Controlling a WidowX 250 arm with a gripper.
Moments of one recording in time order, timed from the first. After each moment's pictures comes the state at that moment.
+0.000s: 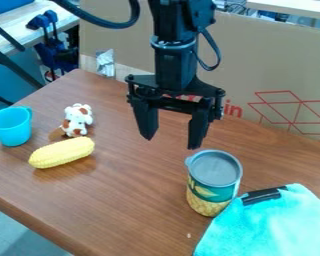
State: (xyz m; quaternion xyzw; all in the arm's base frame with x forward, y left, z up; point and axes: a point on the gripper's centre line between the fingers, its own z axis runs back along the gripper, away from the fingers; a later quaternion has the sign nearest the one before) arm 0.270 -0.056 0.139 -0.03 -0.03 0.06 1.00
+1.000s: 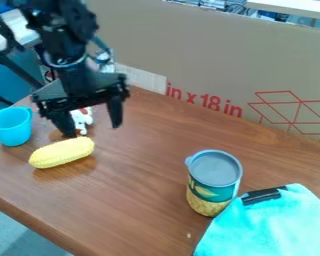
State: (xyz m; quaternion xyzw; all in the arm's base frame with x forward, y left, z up) arm 0.257 0.060 0.121 -0.03 -0.17 0.41 0.90
